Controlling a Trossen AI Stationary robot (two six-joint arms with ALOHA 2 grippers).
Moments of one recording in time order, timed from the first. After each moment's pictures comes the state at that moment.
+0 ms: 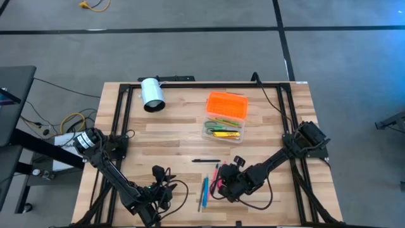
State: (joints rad) left arm -0.90 1.86 1.12 -0.67 -0.97 -0.67; right arm 0.59 1.94 1.14 -0.49 0.52 0.94
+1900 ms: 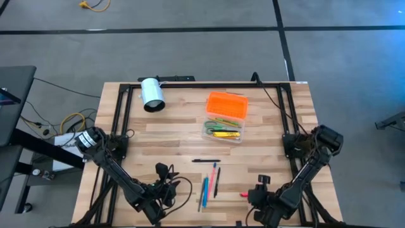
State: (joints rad) left arm -0.84 1.86 1.12 -0.63 -0.97 -0.60; right arm 0.98 1.84 1.14 -0.78 0.39 1.07
